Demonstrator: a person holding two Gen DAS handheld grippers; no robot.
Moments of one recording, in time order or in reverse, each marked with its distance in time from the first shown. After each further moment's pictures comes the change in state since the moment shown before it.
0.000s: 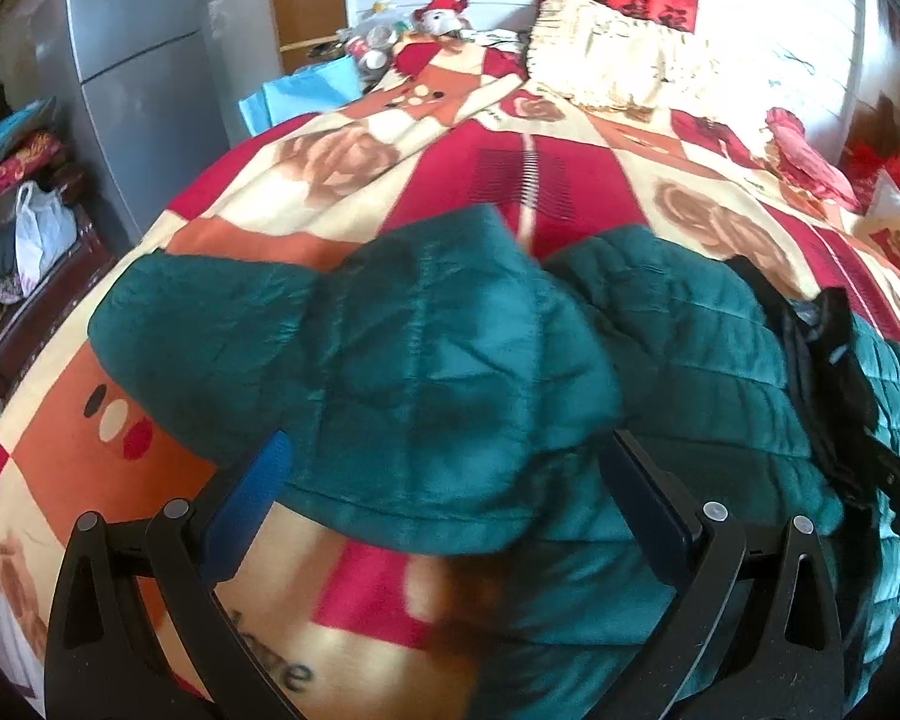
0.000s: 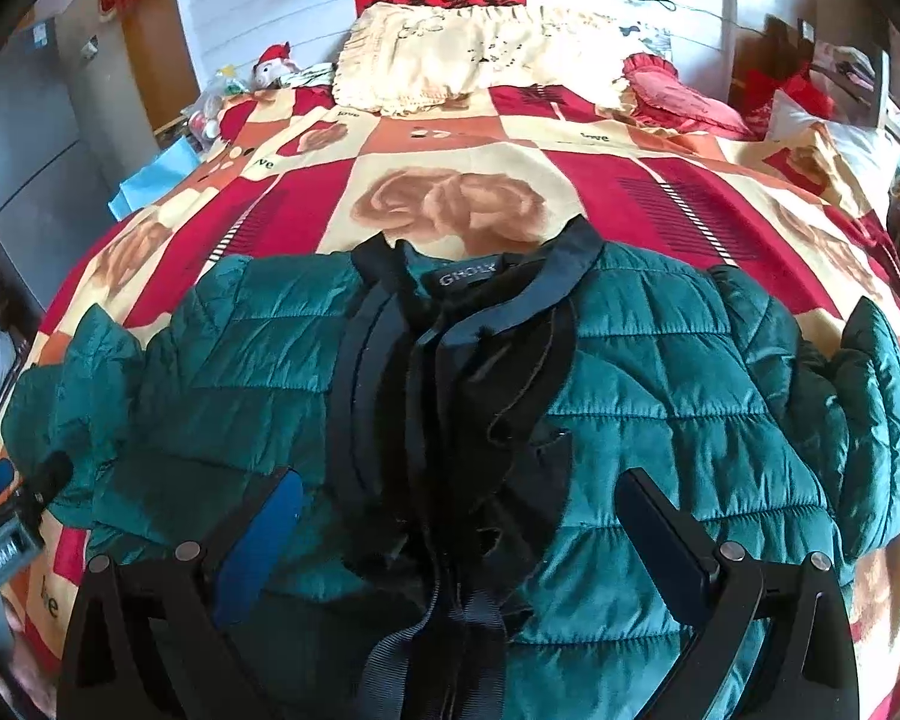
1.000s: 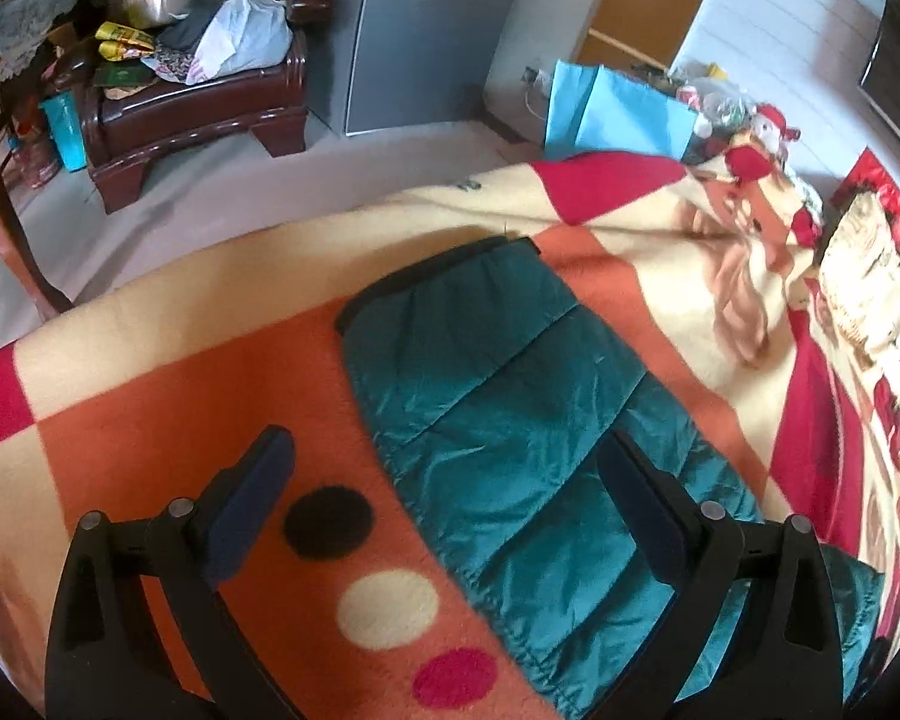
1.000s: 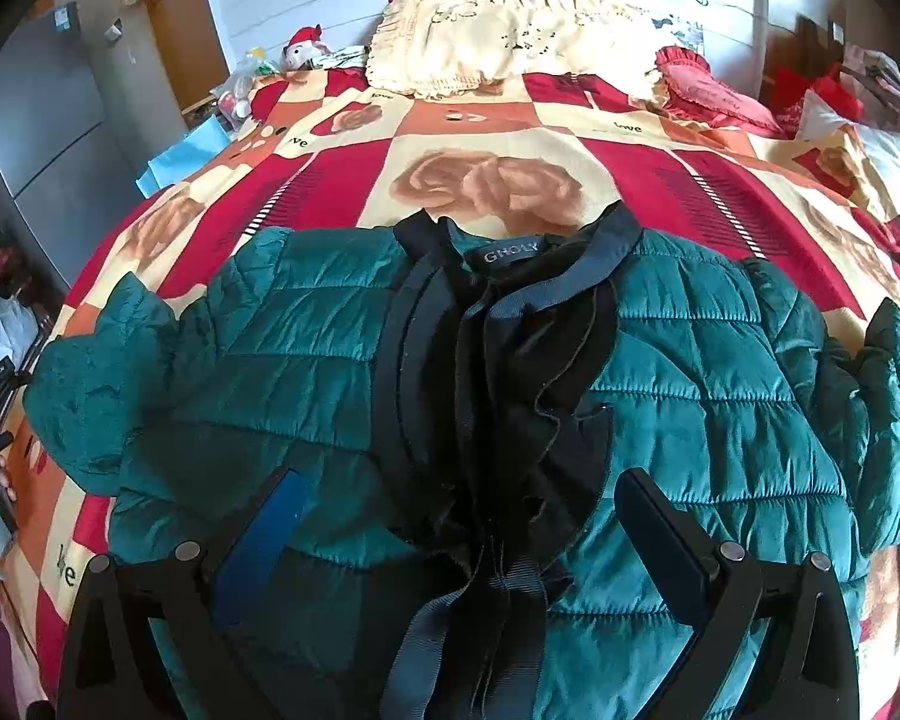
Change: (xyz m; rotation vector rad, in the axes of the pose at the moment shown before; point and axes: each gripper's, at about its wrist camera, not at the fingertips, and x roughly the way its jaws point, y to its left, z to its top) left arm 0.089 0.268 0.038 -0.614 0.025 0.195; right arm -0.006 0.010 -0.007 -0.029 0.037 0.052
